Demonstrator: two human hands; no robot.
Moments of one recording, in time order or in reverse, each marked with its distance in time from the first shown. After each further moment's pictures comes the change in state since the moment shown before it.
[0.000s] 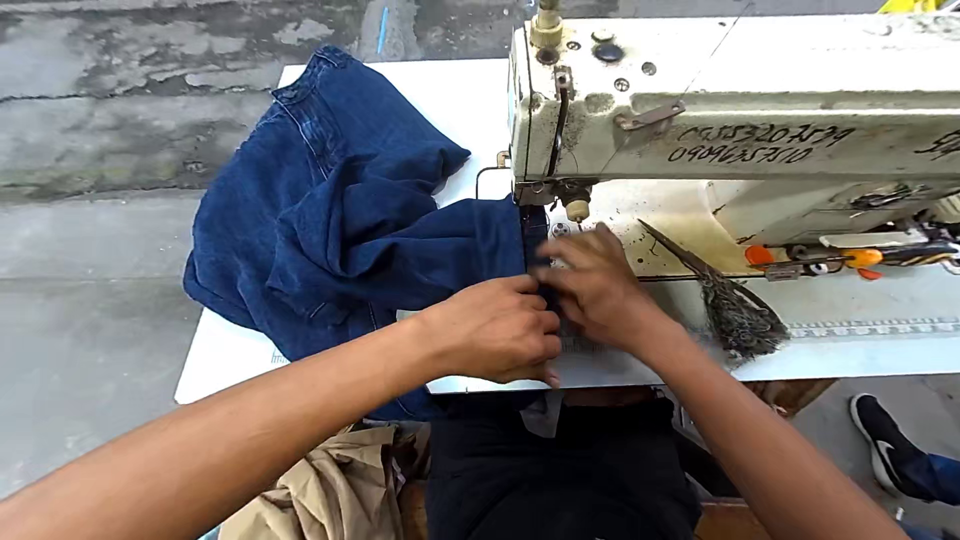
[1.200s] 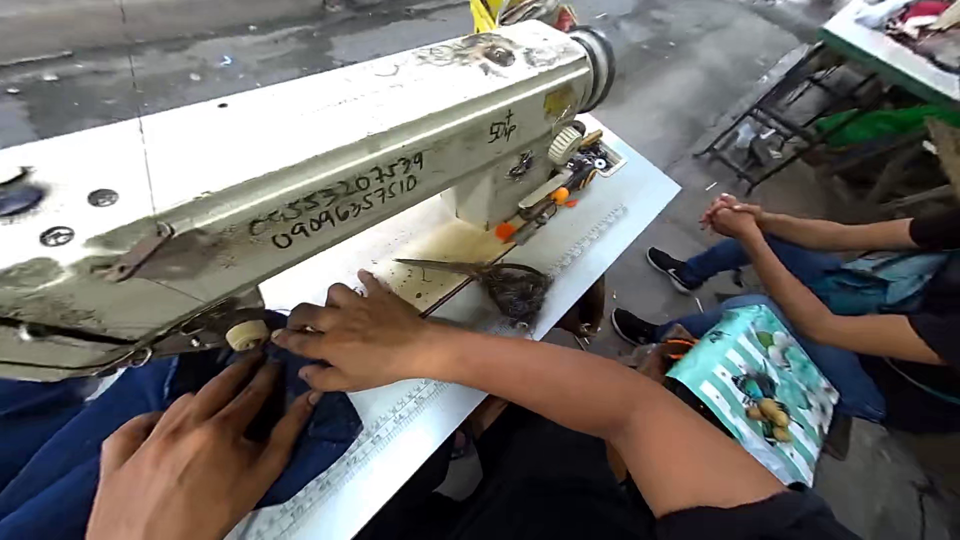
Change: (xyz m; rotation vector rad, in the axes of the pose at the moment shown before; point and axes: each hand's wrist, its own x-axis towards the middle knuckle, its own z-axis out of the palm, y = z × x) left_hand -0.014 -0.036 0.035 0.048 0.057 -0.763; right_hand 0.017 0.022 0.004 -0.020 -0.165 0.259
